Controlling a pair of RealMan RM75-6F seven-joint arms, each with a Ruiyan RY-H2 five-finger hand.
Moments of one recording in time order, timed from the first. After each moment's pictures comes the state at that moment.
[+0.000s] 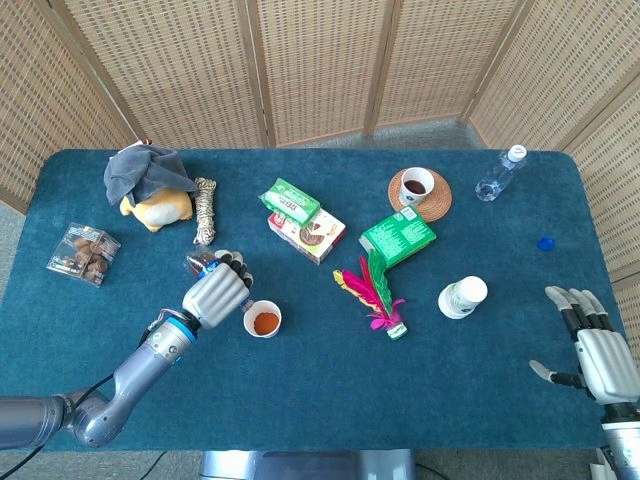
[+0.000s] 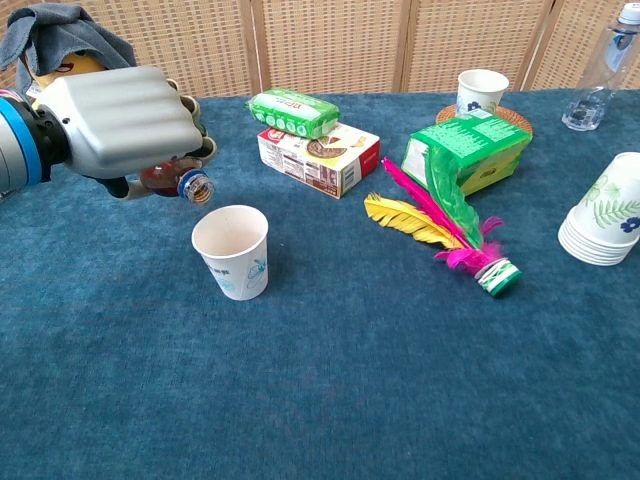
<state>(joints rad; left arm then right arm) -0.89 -1.38 0.04 -1.72 1.13 1.05 1.23 0.10 -1.03 0.04 -1.64 -1.52 1.41 0.22</state>
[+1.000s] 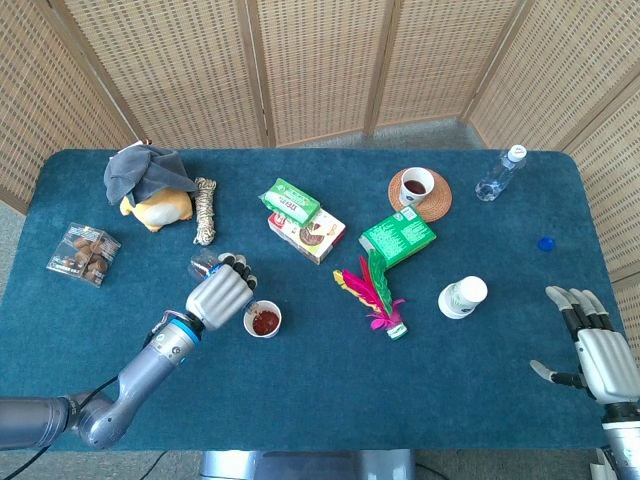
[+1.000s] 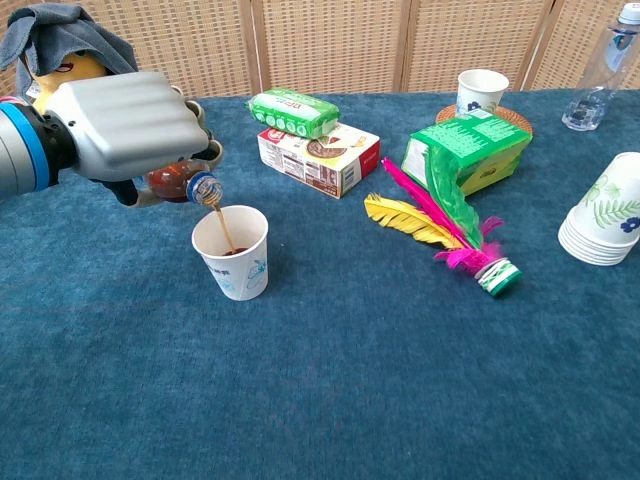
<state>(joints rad) -0.88 -1.39 0.03 -1.72 1.12 1.06 1.15 0.11 -1.03 0.04 -1.64 -1.52 1.41 0.22</state>
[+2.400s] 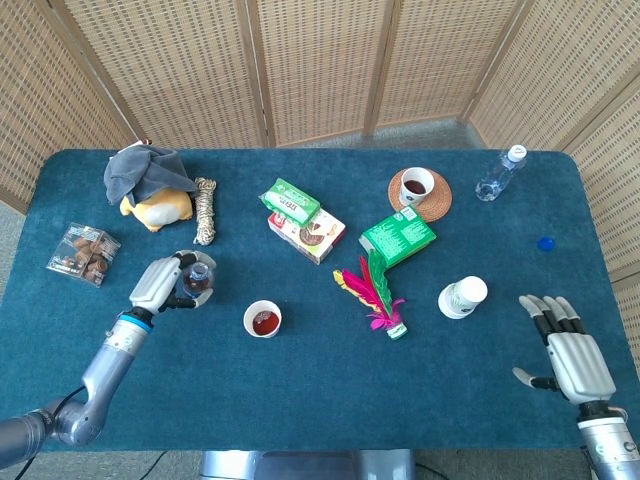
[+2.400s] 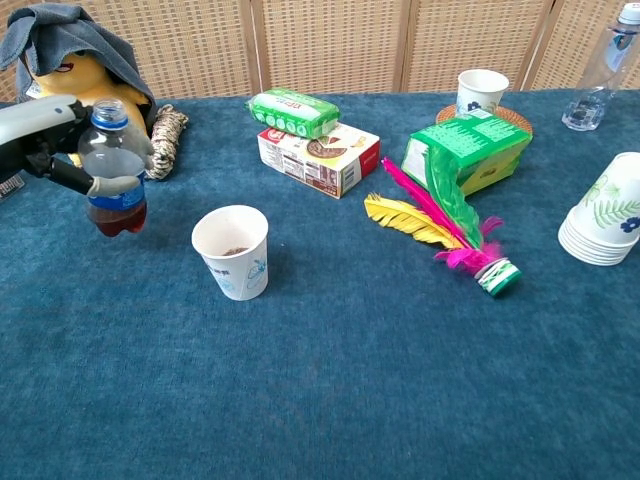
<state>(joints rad) -0.59 -1.48 -0.10 -1.39 1.26 1.05 -0.35 0.13 -1.09 0.02 -1.65 -1.51 1.34 0.06</state>
